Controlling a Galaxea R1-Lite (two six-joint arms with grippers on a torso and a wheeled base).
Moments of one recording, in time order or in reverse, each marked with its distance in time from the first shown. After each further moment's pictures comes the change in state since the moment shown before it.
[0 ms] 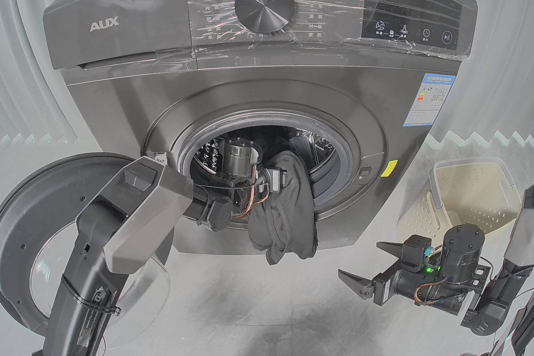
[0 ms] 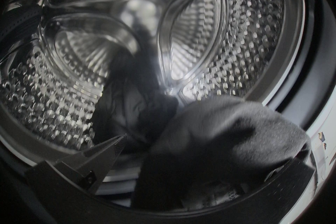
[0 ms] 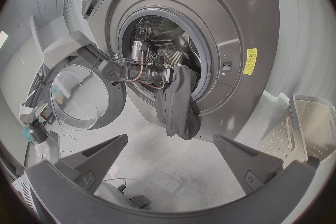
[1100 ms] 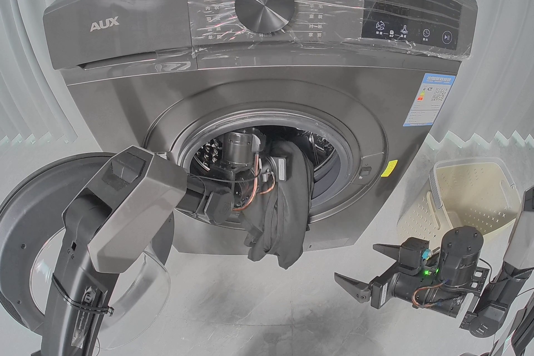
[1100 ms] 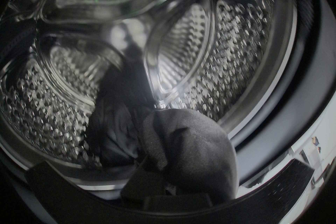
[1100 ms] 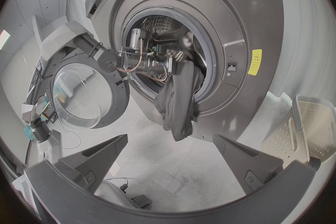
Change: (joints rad) left arm -0.025 -0.089 0.043 0.000 -0.040 -0.026; right arm 0.024 0.000 -0.001 0.000 -0.001 0.000
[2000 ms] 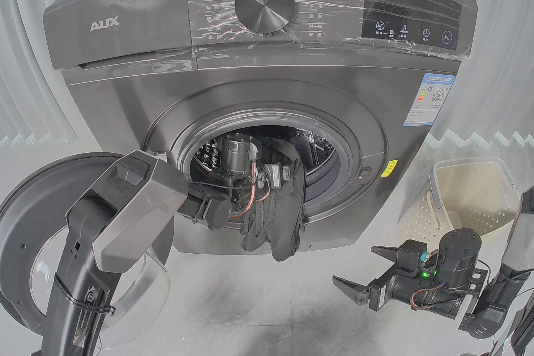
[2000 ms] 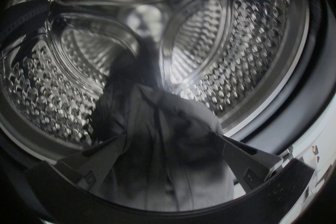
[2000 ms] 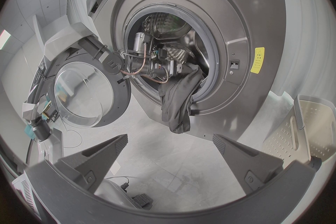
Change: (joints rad) left arm 0.016 0.029 0.018 -0.004 0.039 -0.066; right arm 0.011 0.009 0.001 -0.002 0.000 0.001
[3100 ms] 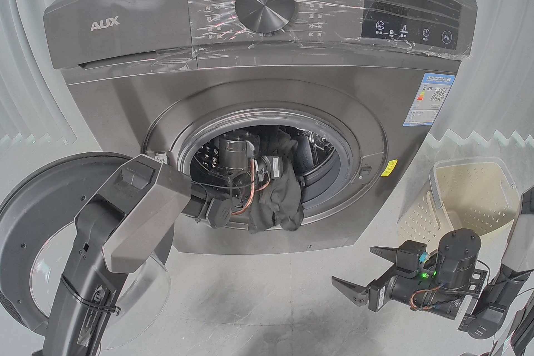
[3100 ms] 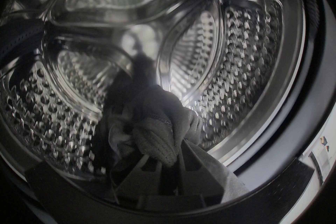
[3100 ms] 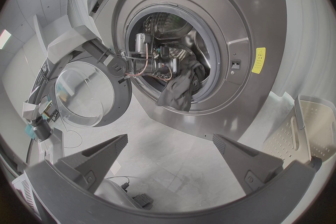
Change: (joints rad) left arm 0.011 0.050 -0.067 -0.119 0.007 0.089; right arm 0.006 0.000 -0.001 0.000 -0.001 0.000
